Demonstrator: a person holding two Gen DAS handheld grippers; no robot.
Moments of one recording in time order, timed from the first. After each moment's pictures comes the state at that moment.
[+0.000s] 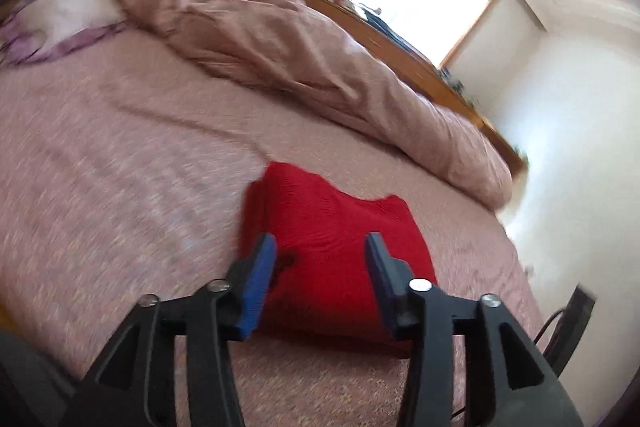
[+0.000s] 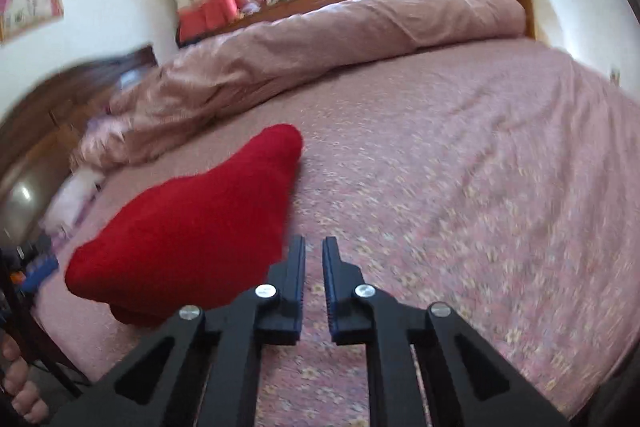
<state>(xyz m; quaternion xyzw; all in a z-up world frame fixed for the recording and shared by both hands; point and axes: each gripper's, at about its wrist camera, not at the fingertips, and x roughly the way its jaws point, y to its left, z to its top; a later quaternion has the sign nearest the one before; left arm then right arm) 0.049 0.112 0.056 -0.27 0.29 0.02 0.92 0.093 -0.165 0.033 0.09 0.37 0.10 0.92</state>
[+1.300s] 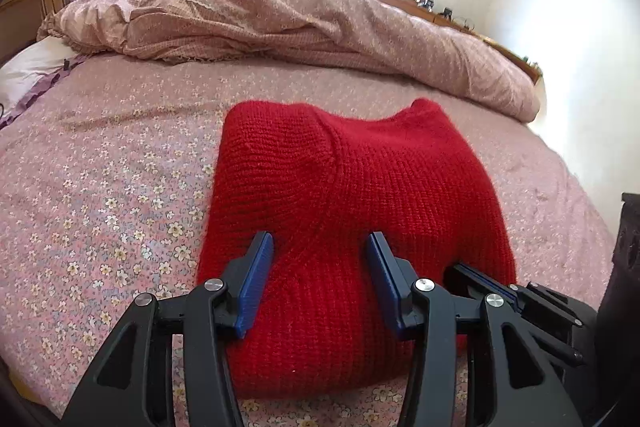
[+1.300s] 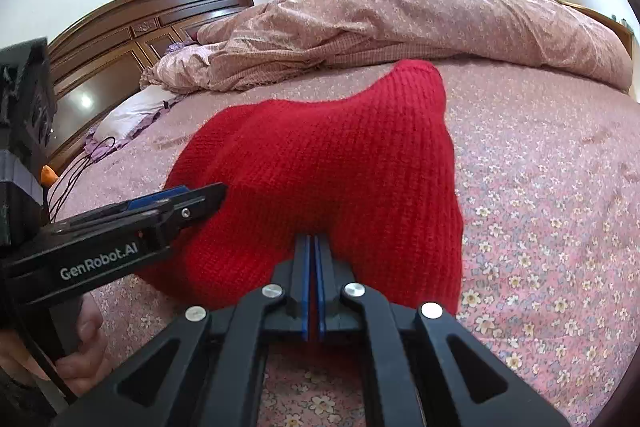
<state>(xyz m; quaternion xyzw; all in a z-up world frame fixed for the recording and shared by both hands) 0.098 0.071 -0.007 -0.14 0.34 0.02 0.93 0.102 -0.079 -0.010 0.01 0.37 0.27 0.89</state>
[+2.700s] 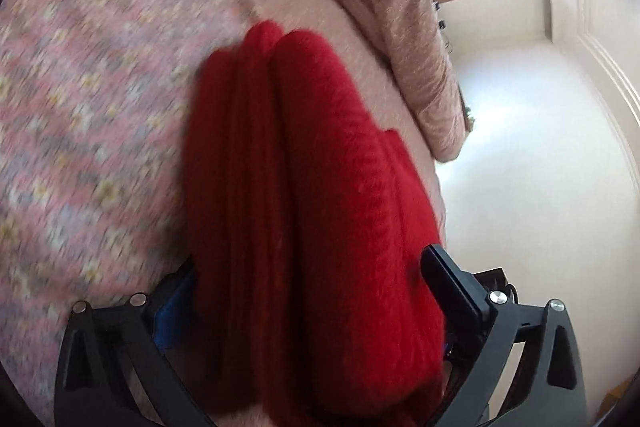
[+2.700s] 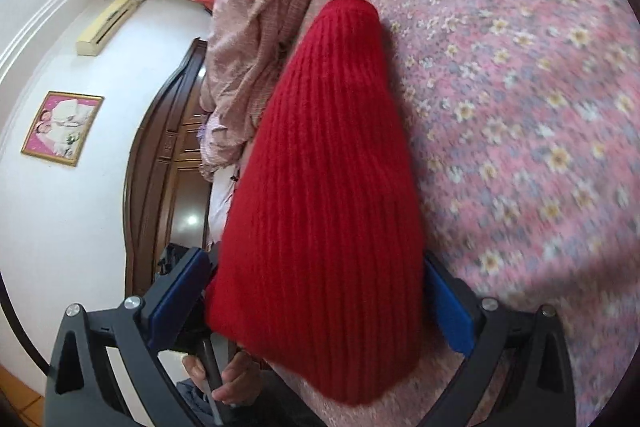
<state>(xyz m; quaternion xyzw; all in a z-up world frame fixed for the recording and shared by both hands) 0.169 0.145 -0.055 -0.46 0.42 -0.16 0.76 0.179 -0.160 -0.066 0.43 0.51 0.31 0.68</state>
